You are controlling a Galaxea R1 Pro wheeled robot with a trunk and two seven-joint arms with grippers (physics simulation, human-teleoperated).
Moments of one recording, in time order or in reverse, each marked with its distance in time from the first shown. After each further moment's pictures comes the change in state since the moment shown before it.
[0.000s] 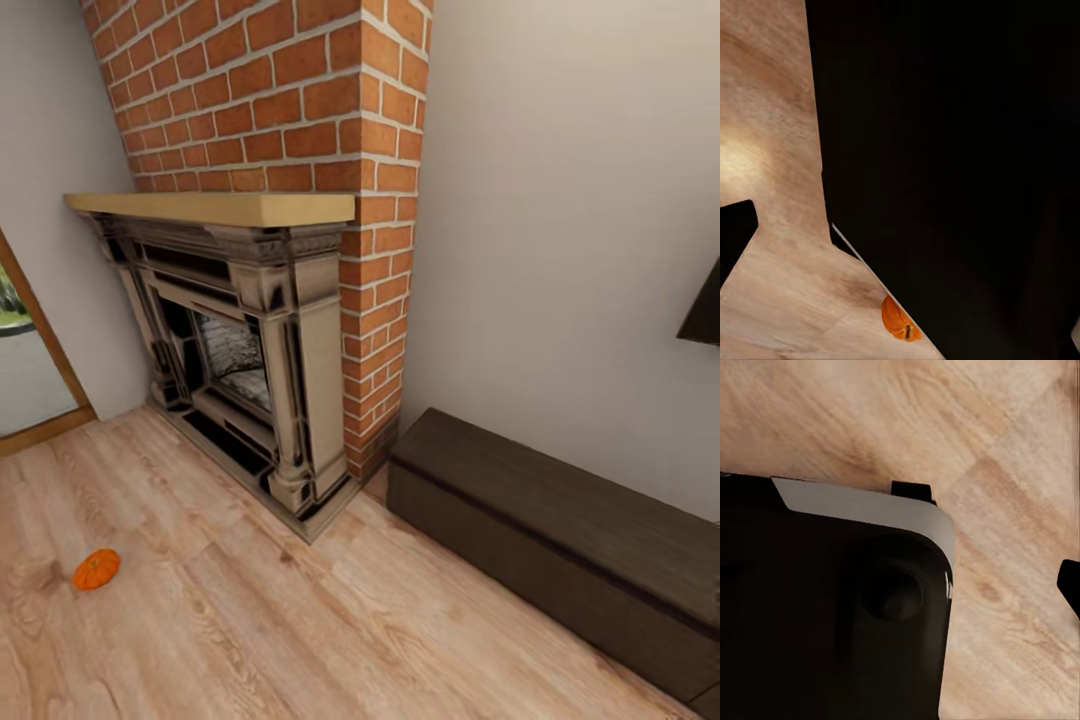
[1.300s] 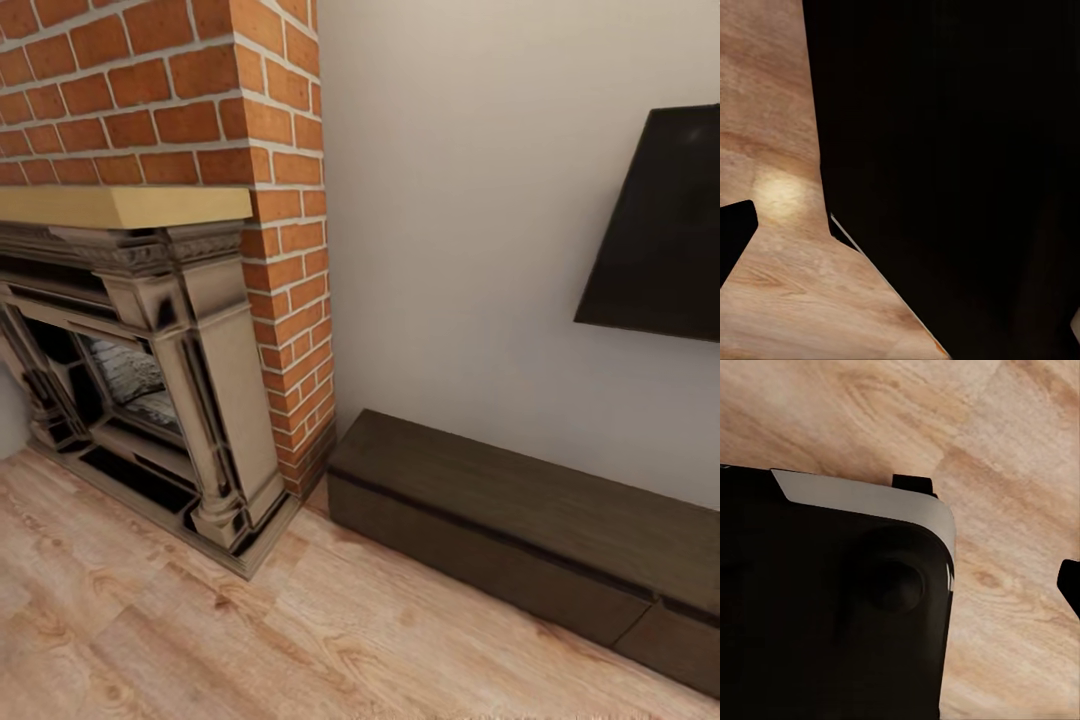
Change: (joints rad) left arm 0.000 -0.001 -0.002 0.001 -0.002 0.001 0.000; right arm 0.000 0.000 0.001 0.000 0.000 -0.001 0.000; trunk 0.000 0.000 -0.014
